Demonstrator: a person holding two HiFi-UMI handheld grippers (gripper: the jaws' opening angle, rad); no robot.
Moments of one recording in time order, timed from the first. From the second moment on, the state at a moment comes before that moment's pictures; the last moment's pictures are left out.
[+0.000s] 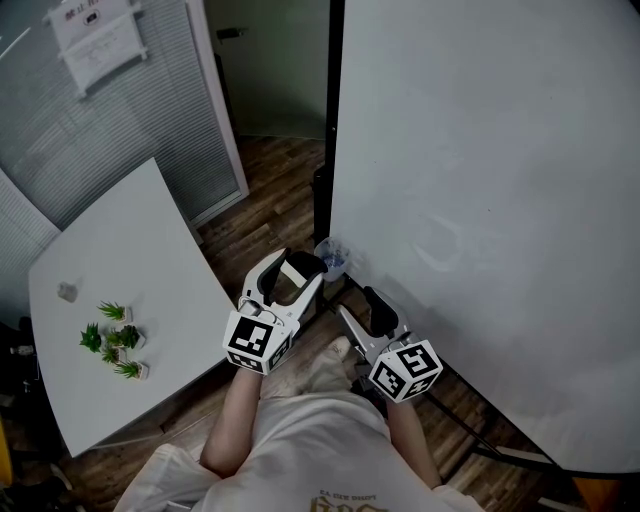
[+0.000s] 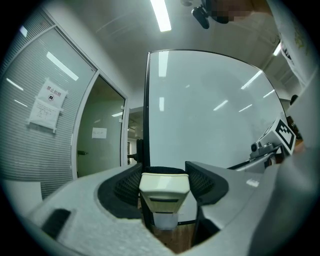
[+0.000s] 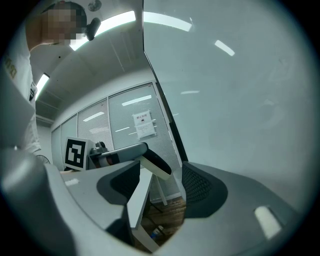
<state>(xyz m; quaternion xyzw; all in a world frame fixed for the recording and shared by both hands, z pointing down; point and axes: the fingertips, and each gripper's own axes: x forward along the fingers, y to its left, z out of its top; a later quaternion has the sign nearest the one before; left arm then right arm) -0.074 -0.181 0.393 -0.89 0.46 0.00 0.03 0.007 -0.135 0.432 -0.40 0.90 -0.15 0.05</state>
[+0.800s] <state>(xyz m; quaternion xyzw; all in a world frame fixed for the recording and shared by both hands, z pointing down) -0.065 -0.200 0.396 -0.90 0.44 0.01 0.02 0.007 -0.149 0.435 -0.40 0.90 -0.15 0.04</state>
